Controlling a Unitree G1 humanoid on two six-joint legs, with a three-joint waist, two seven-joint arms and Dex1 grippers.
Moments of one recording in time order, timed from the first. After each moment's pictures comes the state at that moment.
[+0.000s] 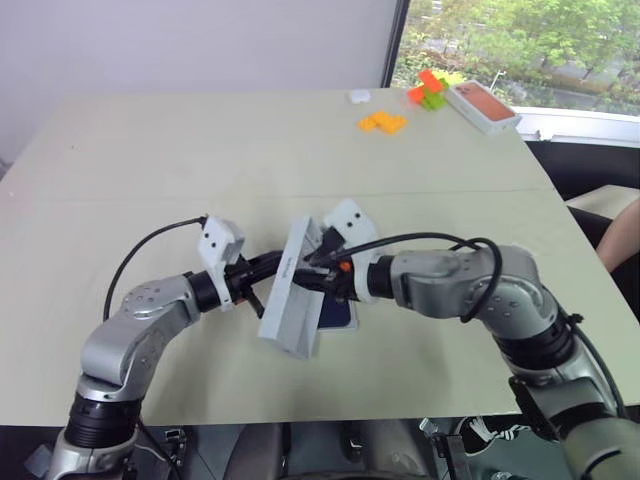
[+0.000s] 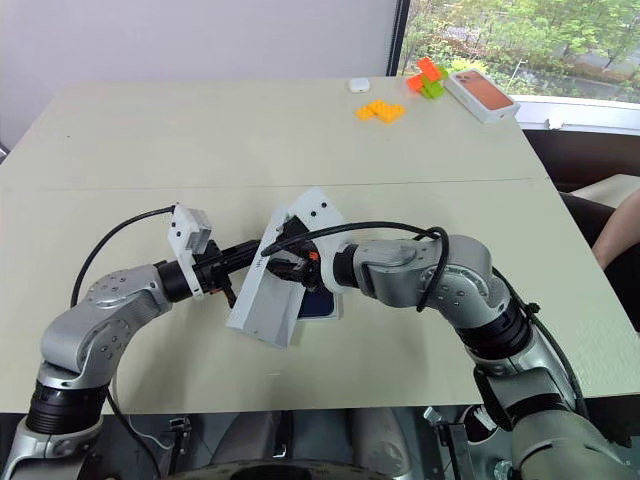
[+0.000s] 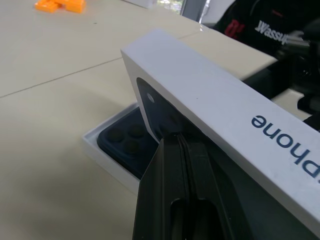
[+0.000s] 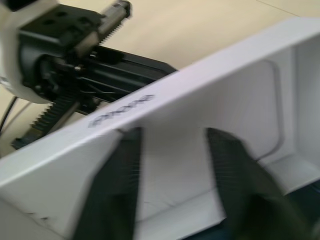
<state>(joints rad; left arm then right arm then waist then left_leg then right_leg) -0.20 0.50 0.07 -0.41 -0.60 0.69 -0.68 -0.69 -0.49 0.33 -0.44 1.16 1.14 -0.07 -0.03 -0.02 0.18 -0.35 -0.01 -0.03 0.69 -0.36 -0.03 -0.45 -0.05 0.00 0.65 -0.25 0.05</state>
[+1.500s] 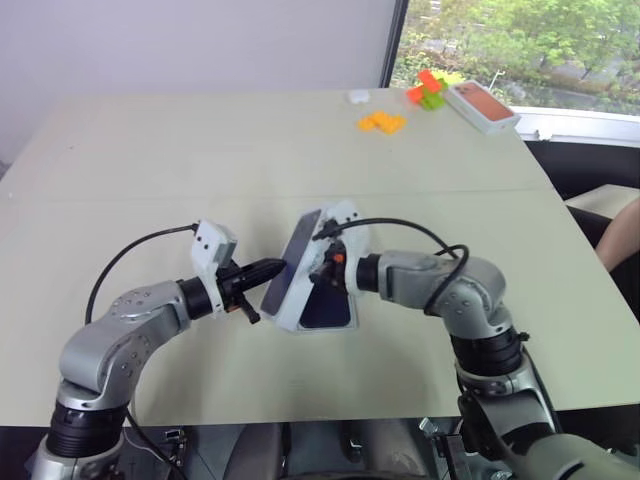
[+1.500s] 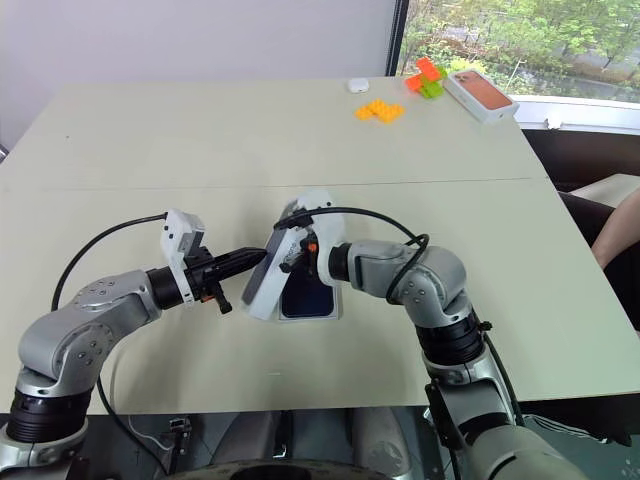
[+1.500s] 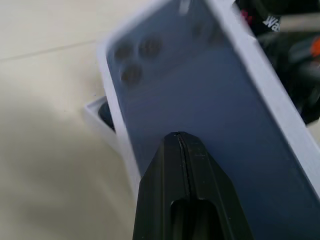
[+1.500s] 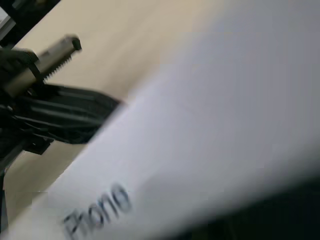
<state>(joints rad) -0.16 0.56 0.10 -0.47 -0.71 0.83 -0.62 -0.63 -0.25 0.14 -0.30 0.80 1.23 0.22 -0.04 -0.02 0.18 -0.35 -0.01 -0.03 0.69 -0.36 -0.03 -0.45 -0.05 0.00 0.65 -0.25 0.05</state>
